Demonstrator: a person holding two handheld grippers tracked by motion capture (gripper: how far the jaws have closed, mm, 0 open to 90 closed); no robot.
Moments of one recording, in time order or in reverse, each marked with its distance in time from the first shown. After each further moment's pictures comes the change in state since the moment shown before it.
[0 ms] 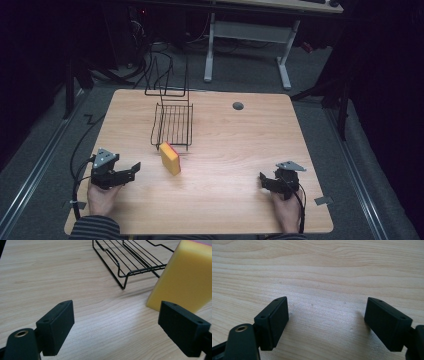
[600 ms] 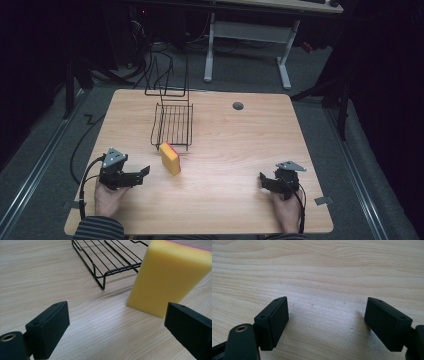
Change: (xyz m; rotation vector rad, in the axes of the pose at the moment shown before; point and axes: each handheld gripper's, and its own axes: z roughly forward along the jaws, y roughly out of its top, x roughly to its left) left arm -0.020 0.007 0.007 0.034 -0.083 0.047; right arm 0.000 0.000 0.000 0.000 0.000 -0.001
